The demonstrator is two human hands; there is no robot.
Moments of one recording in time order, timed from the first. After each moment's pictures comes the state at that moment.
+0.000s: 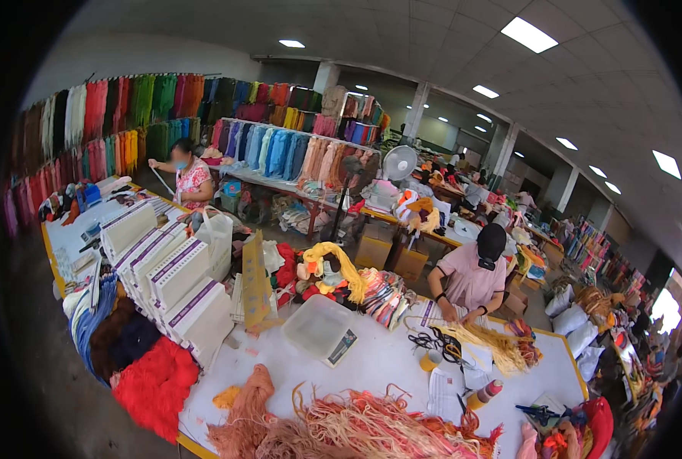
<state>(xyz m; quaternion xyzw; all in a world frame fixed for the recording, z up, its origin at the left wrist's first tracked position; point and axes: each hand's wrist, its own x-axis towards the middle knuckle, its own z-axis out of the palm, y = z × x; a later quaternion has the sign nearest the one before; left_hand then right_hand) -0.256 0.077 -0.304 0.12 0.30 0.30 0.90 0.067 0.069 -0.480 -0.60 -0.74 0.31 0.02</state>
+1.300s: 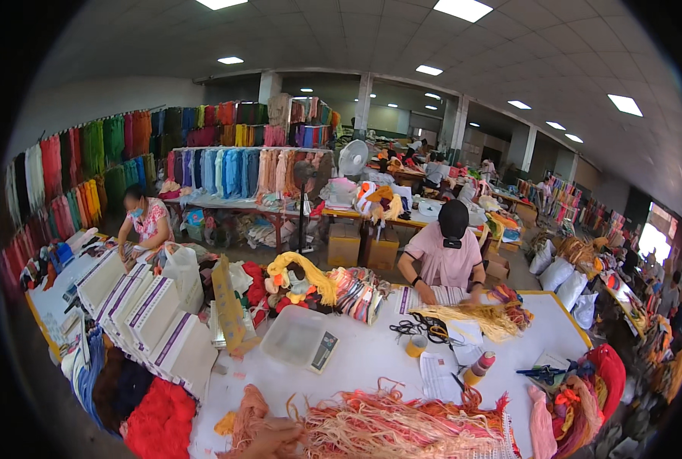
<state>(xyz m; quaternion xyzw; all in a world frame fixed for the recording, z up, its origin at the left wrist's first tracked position) -0.343 0.131 -0.272 0.60 0.42 0.42 0.54 0.071 0.079 -0.461 -0.62 -0.73 0.30 0.00</state>
